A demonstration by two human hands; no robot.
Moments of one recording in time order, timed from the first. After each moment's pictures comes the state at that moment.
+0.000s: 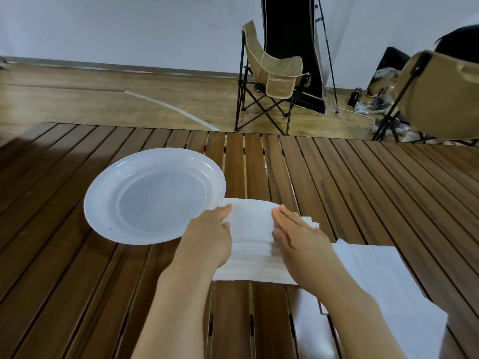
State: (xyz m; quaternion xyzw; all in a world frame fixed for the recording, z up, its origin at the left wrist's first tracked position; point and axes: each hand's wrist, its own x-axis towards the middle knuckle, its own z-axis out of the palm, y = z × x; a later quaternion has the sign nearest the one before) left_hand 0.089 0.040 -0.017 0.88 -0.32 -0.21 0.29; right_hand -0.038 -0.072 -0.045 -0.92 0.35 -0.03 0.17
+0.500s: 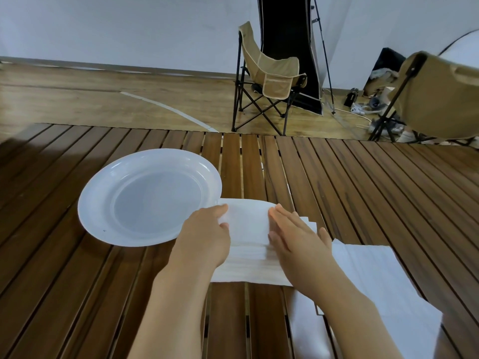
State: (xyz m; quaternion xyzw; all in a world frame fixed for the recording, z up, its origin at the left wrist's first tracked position) left_hand 0.086 0.040 -0.011 0.88 -0.31 -0.20 0.29; right_hand -0.040 -0.064 -0.036 -0.91 0.38 -0.03 0.19
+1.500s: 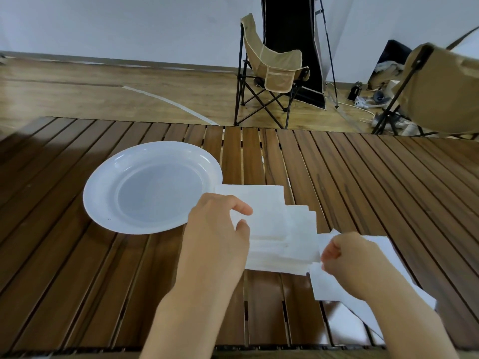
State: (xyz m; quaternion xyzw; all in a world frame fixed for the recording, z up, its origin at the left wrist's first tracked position) left_hand 0.045 0.054 0.005 0.87 -0.34 -0.05 0.36; right_hand -0.096 -0.079 -0.019 -0.80 0.57 0.06 0.20
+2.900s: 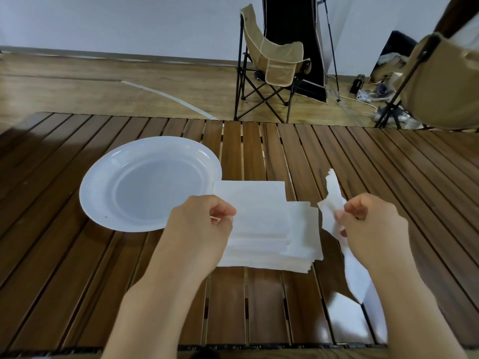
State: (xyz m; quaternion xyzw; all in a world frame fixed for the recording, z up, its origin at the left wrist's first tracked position) left_hand 0.072 0.064 0.002 0.87 -0.33 -0.13 0.35; right_hand -0.095 -0.105 -0.016 -0.78 0.54 -0.24 0.23
